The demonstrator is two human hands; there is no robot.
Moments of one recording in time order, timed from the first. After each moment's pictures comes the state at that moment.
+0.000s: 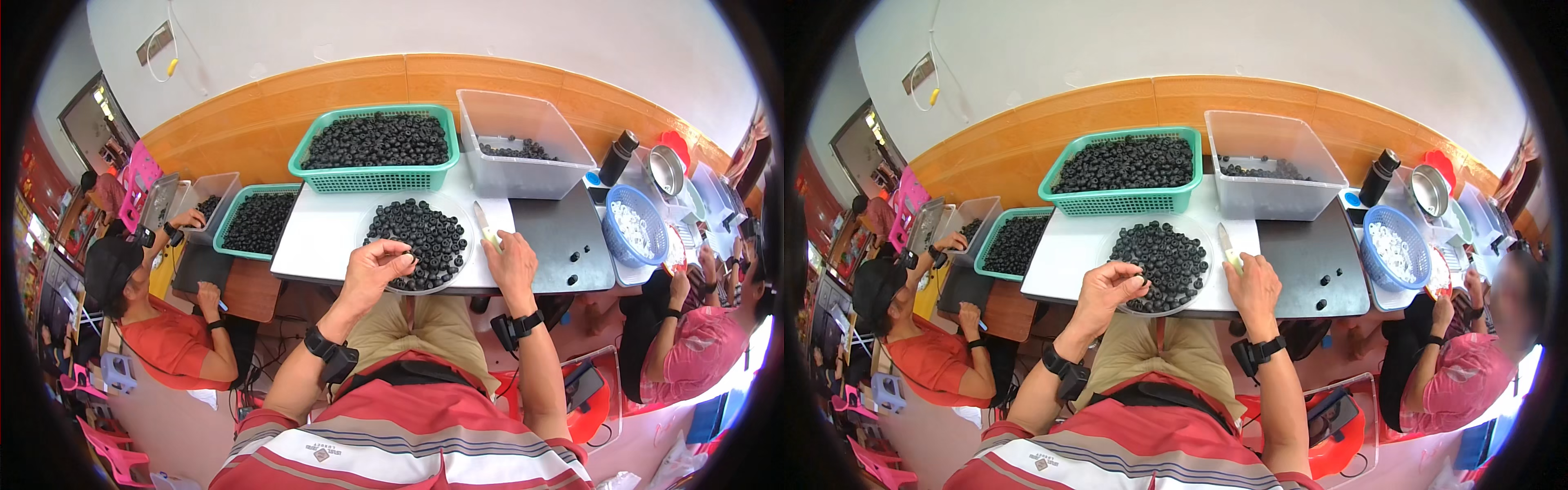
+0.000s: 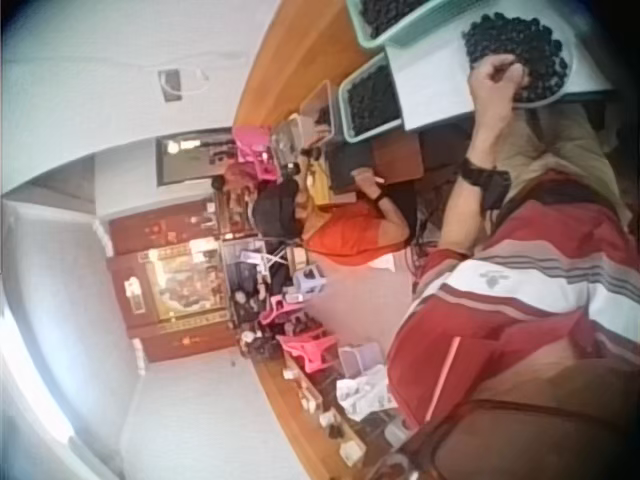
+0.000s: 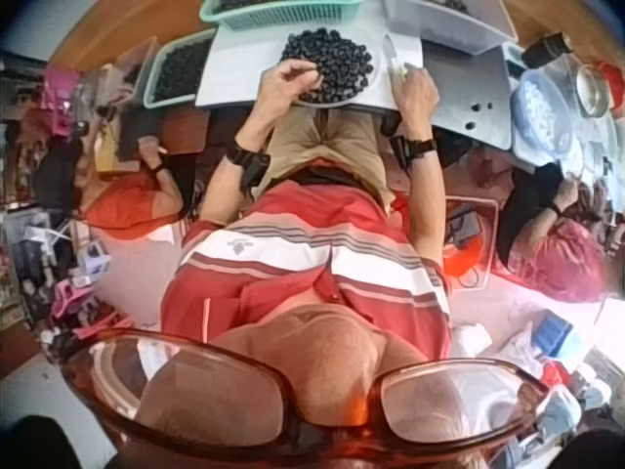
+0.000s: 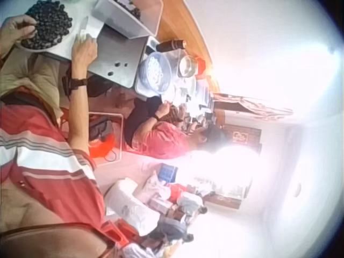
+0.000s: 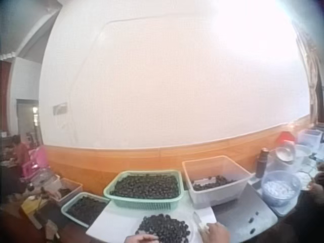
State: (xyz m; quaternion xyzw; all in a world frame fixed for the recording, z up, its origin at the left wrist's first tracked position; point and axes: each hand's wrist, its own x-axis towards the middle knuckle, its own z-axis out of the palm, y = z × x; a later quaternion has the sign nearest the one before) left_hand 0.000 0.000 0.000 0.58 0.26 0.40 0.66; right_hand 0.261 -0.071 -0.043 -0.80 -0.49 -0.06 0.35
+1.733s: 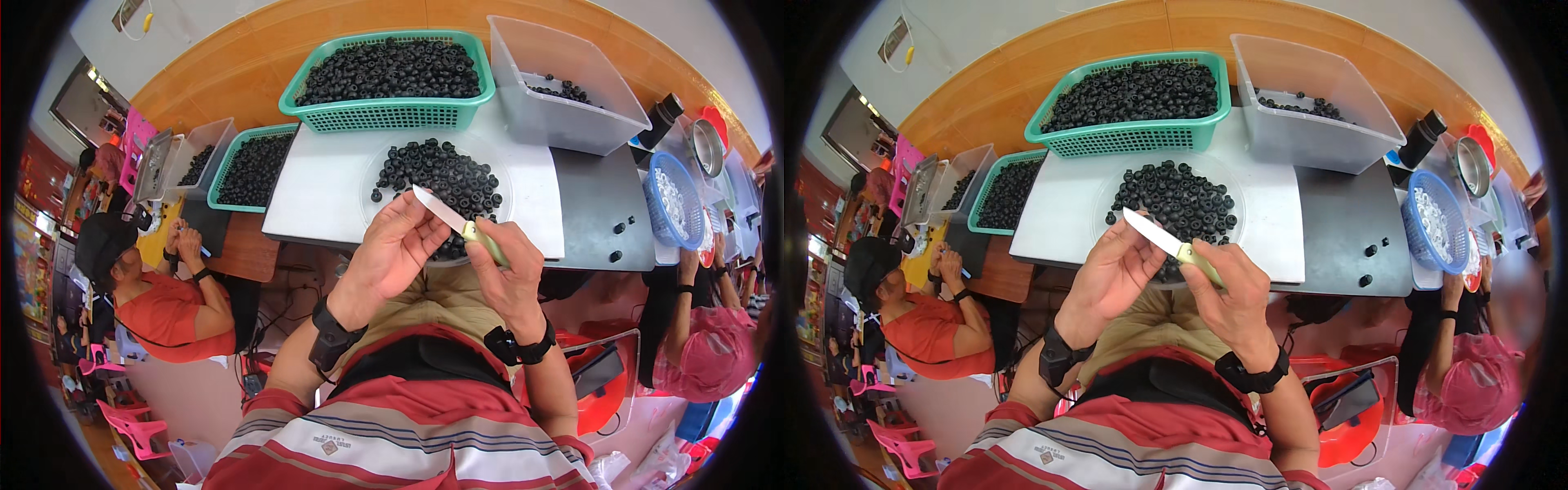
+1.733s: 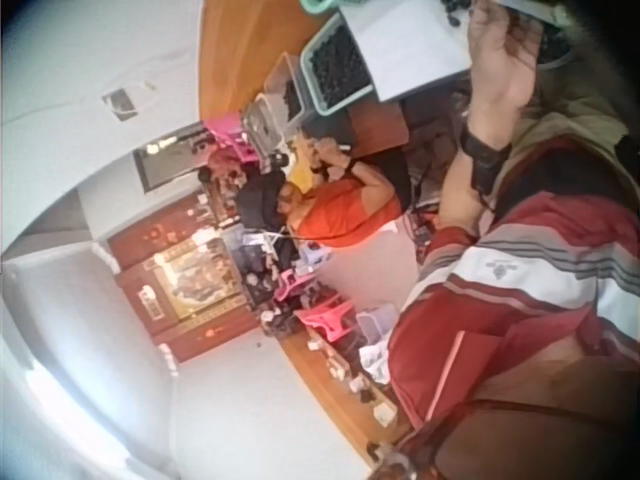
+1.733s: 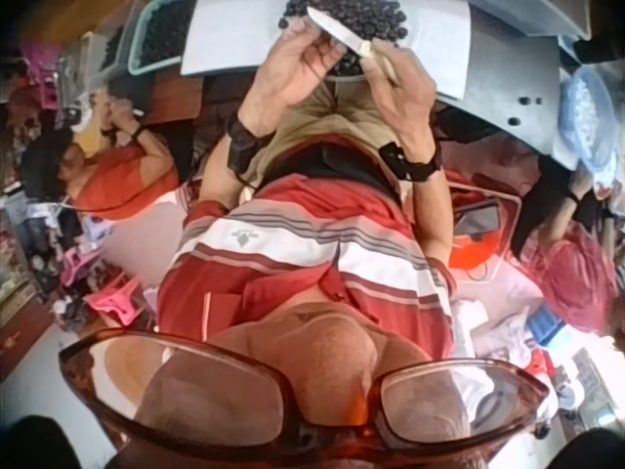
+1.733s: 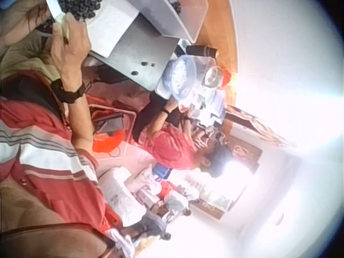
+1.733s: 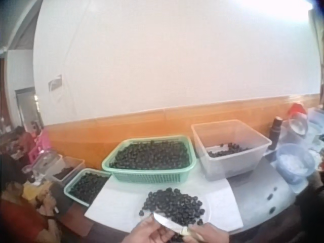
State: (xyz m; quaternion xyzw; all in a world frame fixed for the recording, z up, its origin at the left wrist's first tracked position) left_hand 0.012 0.000 -0.012 0.25 0.14 0.39 0.88; right_hand 0.177 -0.092 -0.022 -0.52 -0.62 0.05 0.59
